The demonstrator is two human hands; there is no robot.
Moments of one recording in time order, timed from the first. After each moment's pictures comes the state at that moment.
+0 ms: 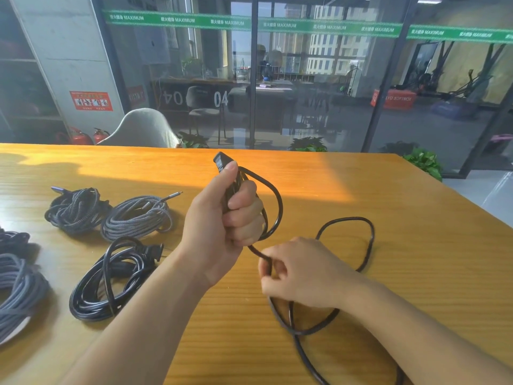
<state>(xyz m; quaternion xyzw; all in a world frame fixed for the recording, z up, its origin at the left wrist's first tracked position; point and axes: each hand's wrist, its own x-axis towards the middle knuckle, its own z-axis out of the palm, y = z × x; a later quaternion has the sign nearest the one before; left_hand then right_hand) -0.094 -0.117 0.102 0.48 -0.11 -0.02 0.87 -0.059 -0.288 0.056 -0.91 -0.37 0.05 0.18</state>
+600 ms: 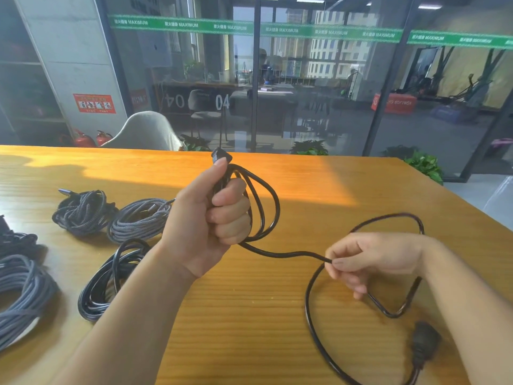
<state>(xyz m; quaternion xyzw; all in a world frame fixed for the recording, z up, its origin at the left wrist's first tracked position) -0.095 -0.089 0.111 0.47 -0.15 -0.06 0.87 0.002 -0.388 0.075 -0.75 -0.30 0.44 0.39</state>
